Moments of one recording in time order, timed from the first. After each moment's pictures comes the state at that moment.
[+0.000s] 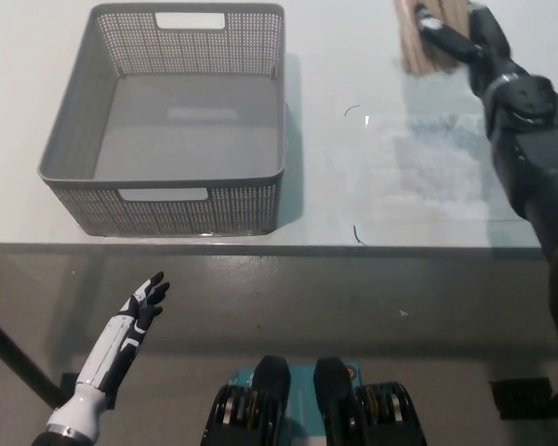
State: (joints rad) left_arm -0.08 0.23 -0.04 0.18 0.10 -0.26 -0.10; right_arm -1.30 -0.18 -0.20 1.42 -0.14 -0.19 0.02
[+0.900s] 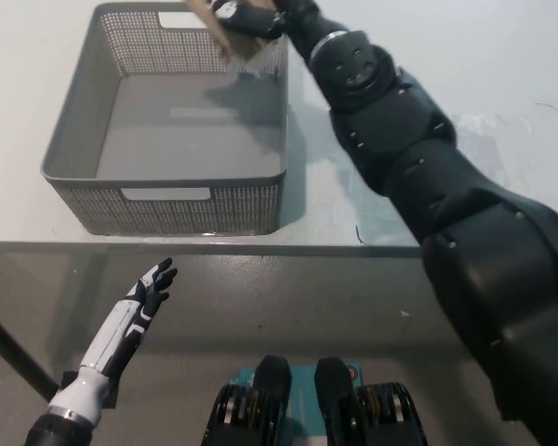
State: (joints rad) left_arm -0.13 0.24 -0.05 0.17 0.10 -0.24 -0.14; right_arm -1.45 0.07 0.06 1.42 -0.17 -0.19 -0.01
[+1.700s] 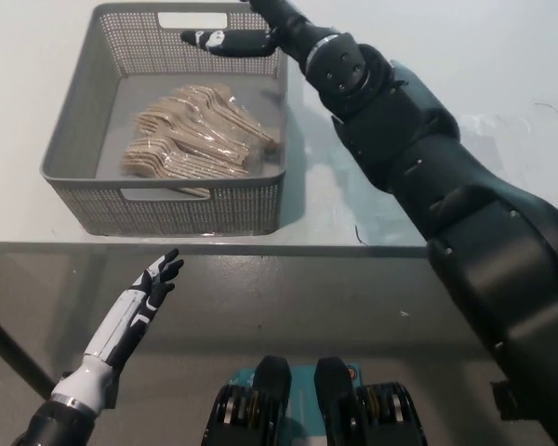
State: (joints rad) left_arm -0.15 0.25 -0.05 0.17 0.10 -0.23 -0.16; right_arm -1.45 0.03 0.22 1.42 -0.23 -0.16 0.05
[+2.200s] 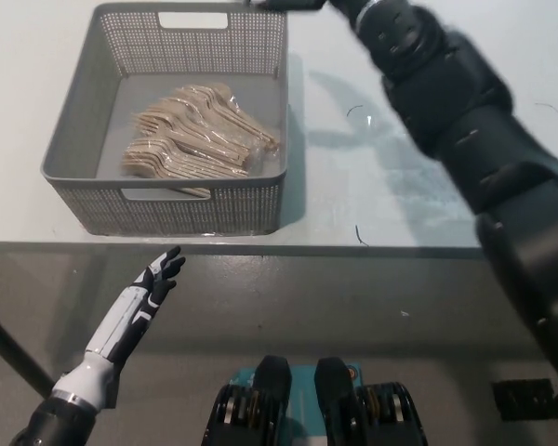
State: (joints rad) left_arm -0.17 0.25 -0.05 0.17 0.10 -0.23 -0.17; right_arm -1.45 -0.09 0.18 1.26 -0.23 -0.16 0.07
